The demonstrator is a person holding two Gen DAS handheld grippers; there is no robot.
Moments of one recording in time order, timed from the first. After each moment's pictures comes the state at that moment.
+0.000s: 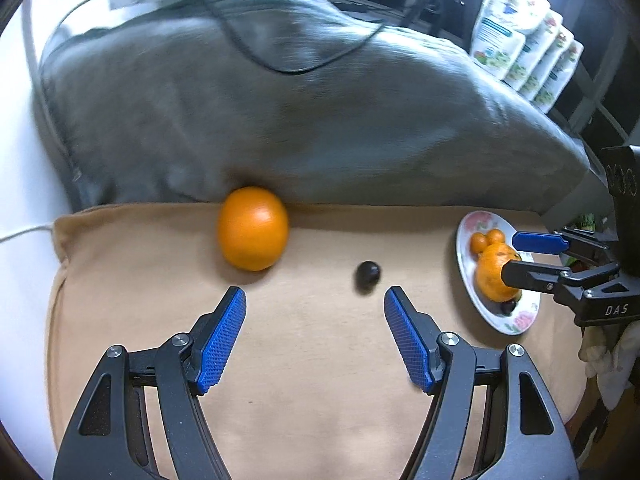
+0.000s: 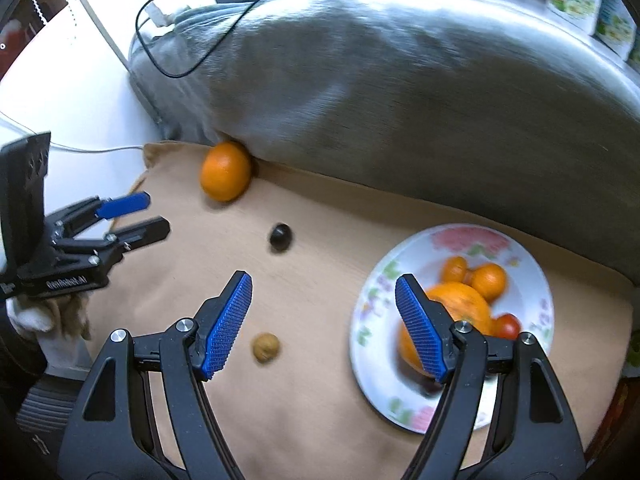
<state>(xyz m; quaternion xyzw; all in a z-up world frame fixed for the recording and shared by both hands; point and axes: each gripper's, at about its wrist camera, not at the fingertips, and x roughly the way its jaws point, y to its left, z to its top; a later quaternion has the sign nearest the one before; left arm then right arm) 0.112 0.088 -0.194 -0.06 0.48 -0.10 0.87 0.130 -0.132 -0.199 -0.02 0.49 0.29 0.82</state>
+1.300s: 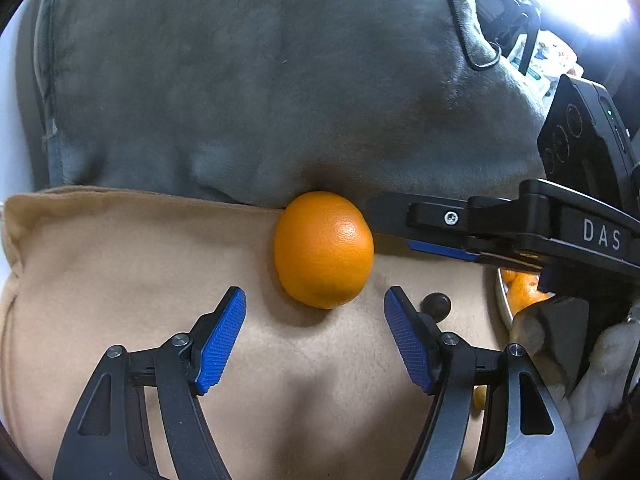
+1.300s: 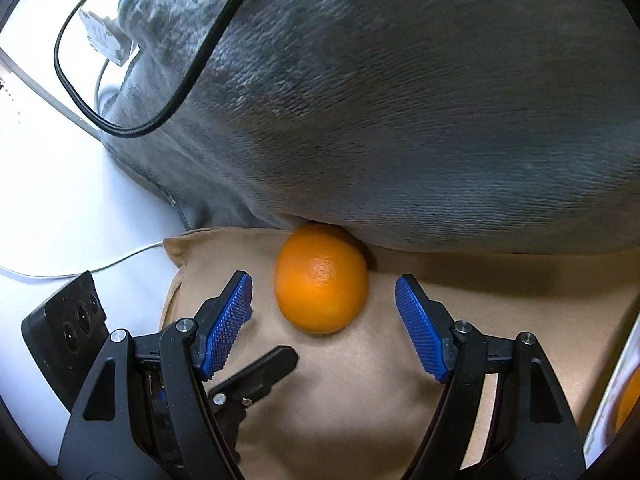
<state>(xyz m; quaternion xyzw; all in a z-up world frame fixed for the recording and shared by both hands) 0.144 0.158 -0.257 -0.14 0.45 -0.15 0.87 0.199 0.019 -0.252 0.14 0.50 0.29 0.81</state>
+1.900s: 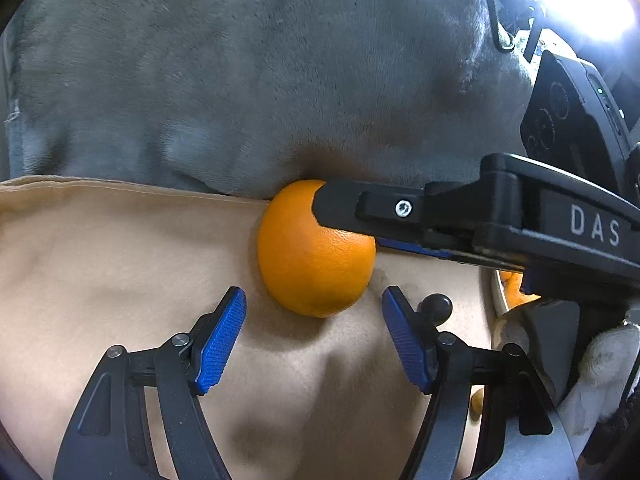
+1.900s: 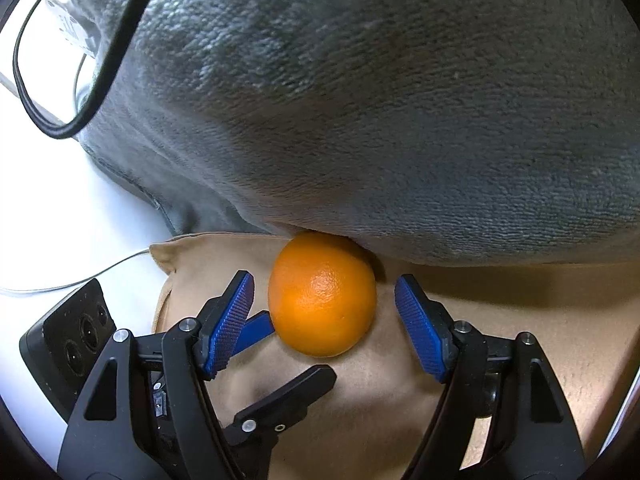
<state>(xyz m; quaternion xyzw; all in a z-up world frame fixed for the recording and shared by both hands) 0.151 0.146 -0.277 -0.15 0.46 -0.18 0.86 0.214 0.038 -0.271 0.14 0.51 0.27 0.80</state>
